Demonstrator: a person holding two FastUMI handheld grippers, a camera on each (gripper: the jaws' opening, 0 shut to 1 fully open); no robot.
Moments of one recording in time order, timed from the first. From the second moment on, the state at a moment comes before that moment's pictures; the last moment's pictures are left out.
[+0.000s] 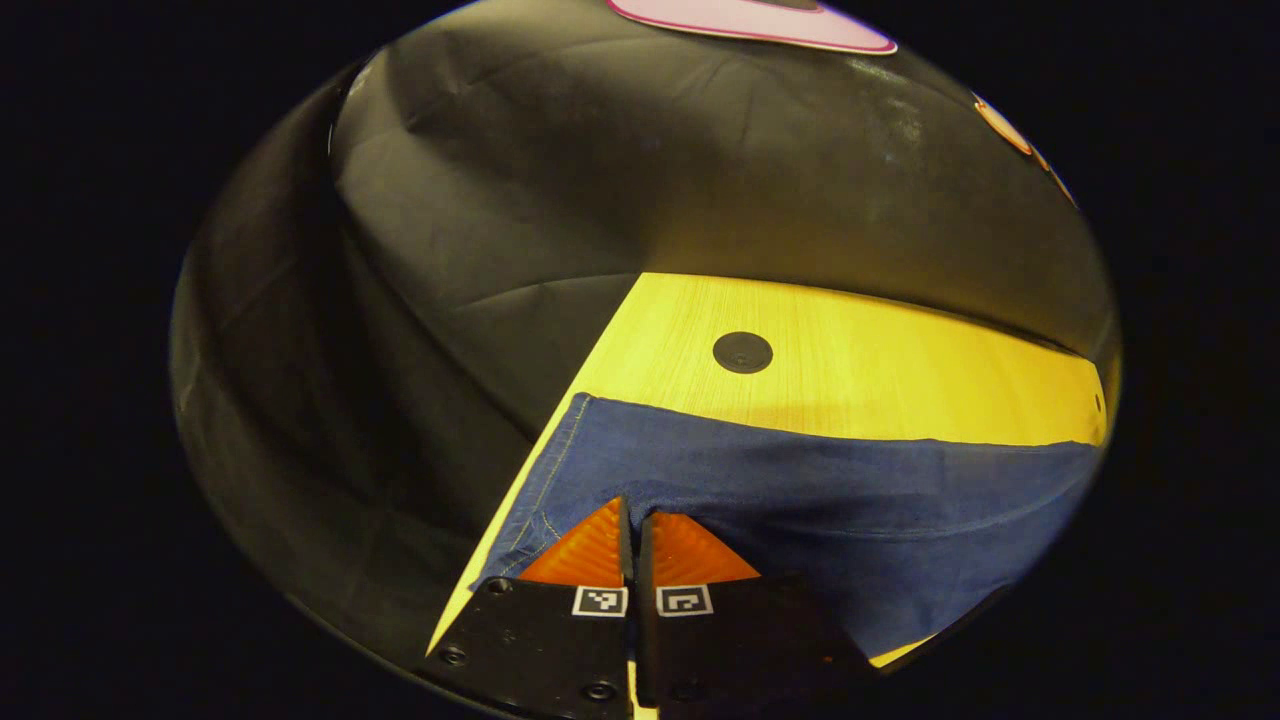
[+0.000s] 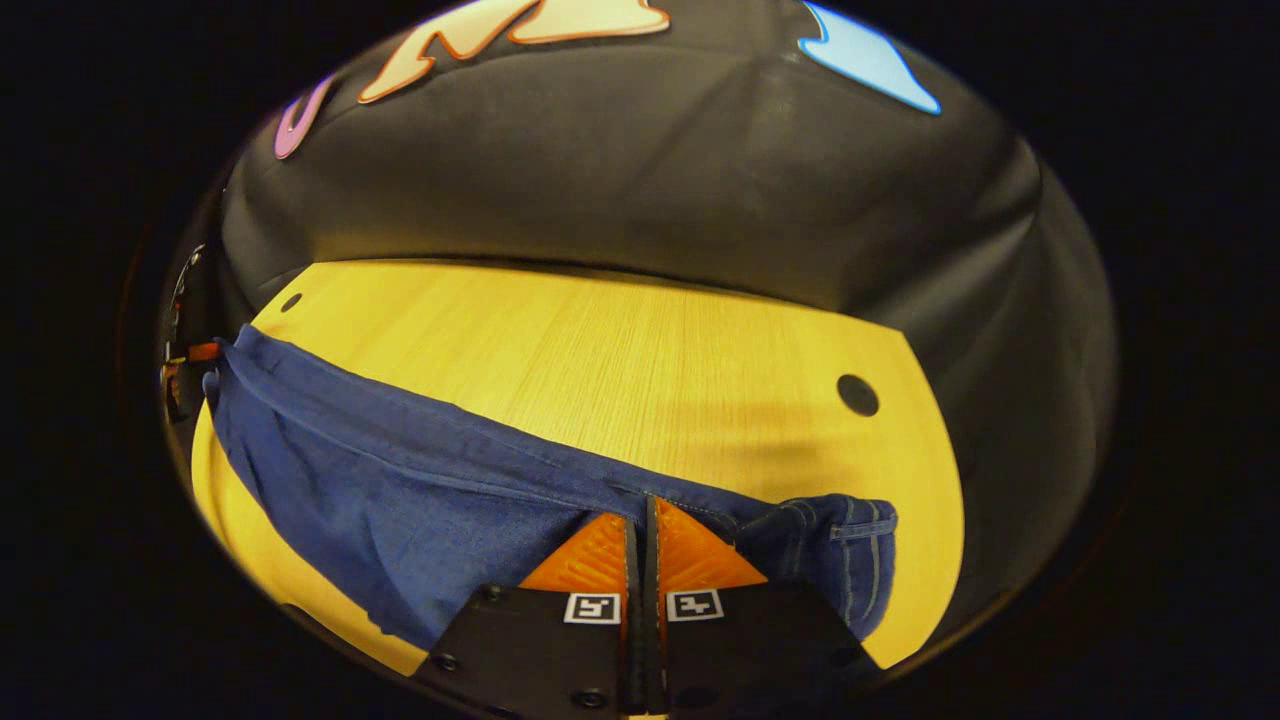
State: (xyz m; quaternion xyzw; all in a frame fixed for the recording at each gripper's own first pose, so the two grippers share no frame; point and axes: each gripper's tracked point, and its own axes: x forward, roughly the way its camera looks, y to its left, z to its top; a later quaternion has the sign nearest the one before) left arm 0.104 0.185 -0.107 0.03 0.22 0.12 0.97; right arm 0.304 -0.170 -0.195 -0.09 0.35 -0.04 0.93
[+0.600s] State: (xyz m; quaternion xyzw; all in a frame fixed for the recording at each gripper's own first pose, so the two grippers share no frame) left arm 0.080 0.214 -0.036 0.00 0.13 0.21 0.97; right arm 0.298 -0.225 -0.150 -0.01 0.29 -0.10 0.95
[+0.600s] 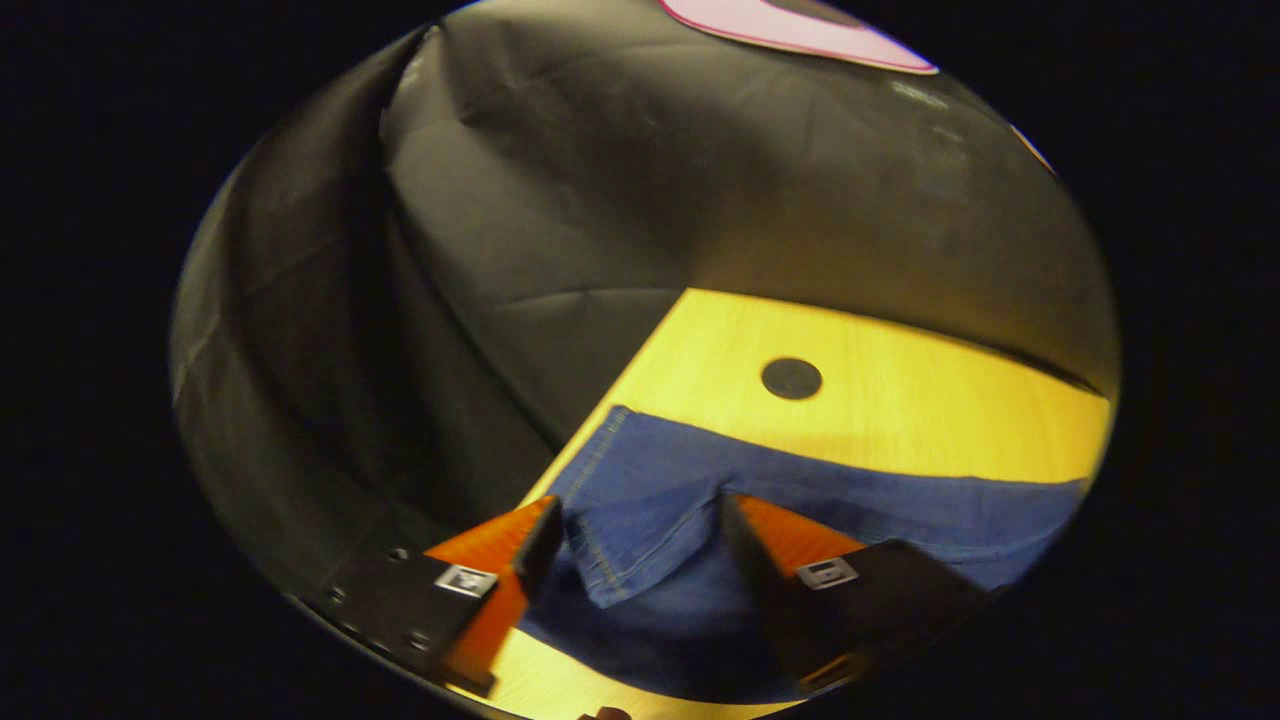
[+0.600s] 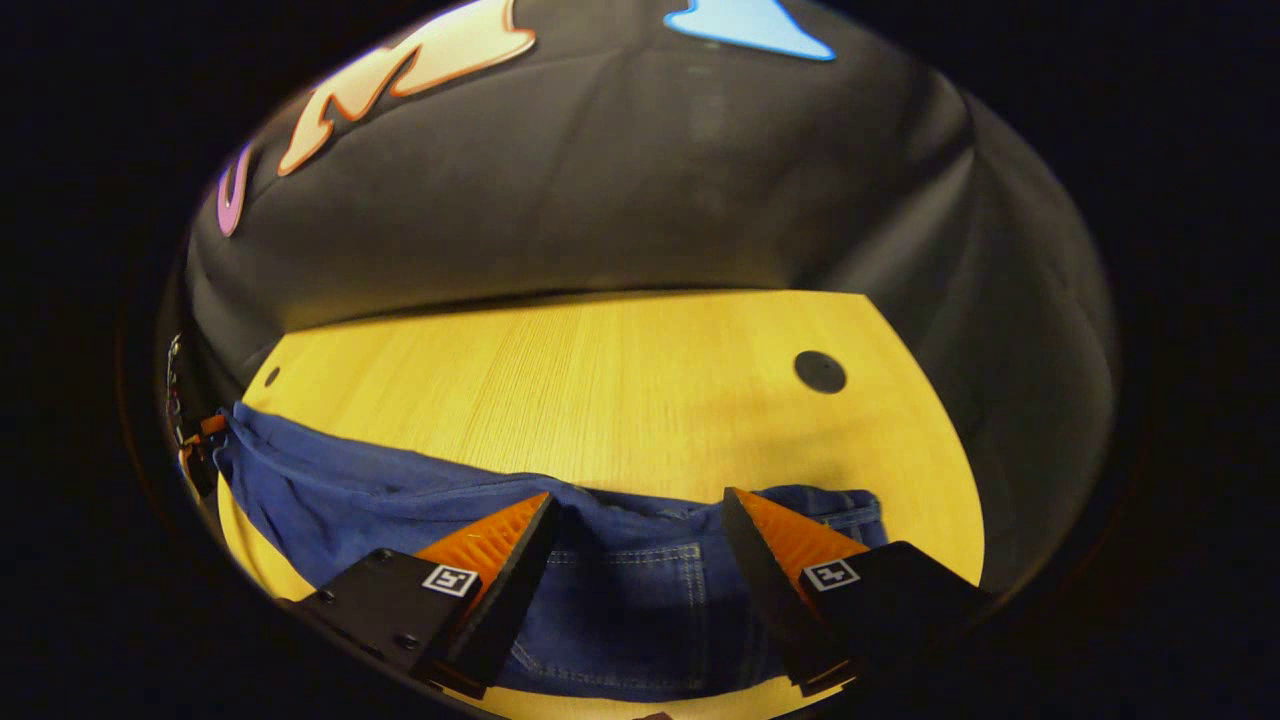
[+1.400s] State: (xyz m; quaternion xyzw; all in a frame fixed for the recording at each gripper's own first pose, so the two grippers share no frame) left arm 0.063 0.207 -0.028 -0.04 0.12 0.11 0.99; right arm 0.170 -0.323 -0.192 0.10 0.31 -0.21 0.92
